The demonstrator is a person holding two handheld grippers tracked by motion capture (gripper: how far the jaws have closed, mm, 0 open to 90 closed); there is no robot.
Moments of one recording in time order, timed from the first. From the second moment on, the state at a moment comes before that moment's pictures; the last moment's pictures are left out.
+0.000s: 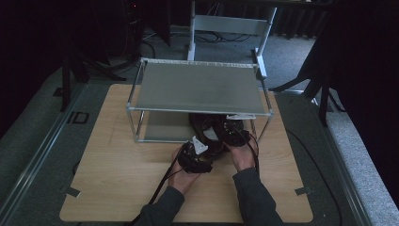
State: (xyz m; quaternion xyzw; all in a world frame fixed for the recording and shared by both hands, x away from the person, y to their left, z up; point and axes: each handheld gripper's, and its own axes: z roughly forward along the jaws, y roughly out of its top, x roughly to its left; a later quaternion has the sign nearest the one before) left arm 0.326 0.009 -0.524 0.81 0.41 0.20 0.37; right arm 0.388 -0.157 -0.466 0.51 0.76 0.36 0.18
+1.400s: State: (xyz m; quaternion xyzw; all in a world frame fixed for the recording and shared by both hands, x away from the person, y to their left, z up) left arm 0.373 0.013 -0.528 0.81 0.41 0.24 0.34; right arm 0.410 -0.139 -0.483 0.53 0.69 0.42 0.27
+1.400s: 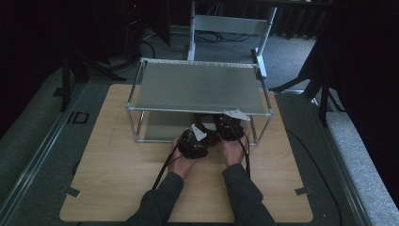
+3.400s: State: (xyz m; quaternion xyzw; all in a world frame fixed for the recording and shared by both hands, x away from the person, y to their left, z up) left arm 0.393 0.002 -0.541 0.81 0.42 0.22 0.34; right arm 0.418 -0.143 -0.494 0.53 0.67 0.37 0.36
